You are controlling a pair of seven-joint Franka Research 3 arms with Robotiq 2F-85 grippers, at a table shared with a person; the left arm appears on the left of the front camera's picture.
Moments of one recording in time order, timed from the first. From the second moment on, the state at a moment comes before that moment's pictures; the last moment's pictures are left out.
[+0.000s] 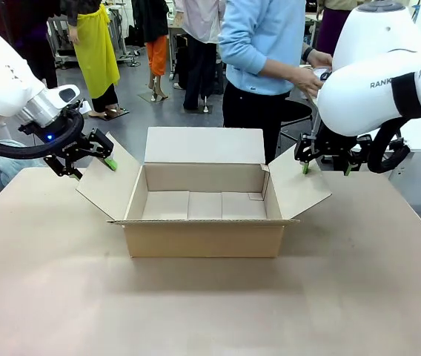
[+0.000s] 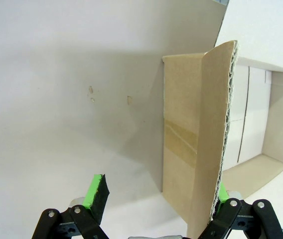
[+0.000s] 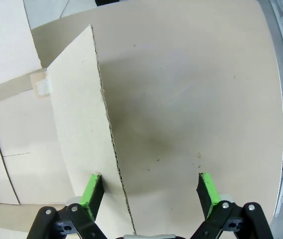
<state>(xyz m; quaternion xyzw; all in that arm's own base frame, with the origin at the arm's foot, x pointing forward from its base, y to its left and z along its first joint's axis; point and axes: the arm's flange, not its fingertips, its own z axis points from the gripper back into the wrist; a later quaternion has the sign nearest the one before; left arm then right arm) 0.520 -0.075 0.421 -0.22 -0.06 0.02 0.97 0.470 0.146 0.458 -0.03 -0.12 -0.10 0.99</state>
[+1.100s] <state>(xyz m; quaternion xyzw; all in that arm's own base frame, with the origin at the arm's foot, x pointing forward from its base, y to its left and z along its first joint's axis) 0.520 -0.075 0.421 -0.22 -0.06 0.02 0.97 0.470 0.147 0.458 -0.03 -0.12 -0.10 0.99</state>
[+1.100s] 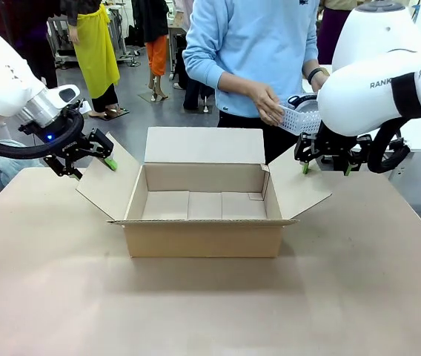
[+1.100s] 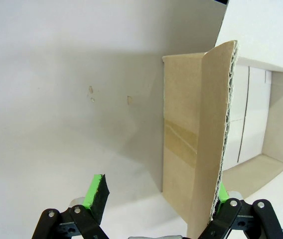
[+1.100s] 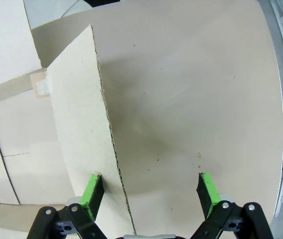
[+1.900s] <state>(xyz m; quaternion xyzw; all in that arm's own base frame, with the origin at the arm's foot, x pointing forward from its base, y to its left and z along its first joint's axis) 0.520 -0.075 0.421 -0.22 -0.06 0.02 0.97 0.470 0.146 0.458 -0.03 -0.12 -0.10 0.99</state>
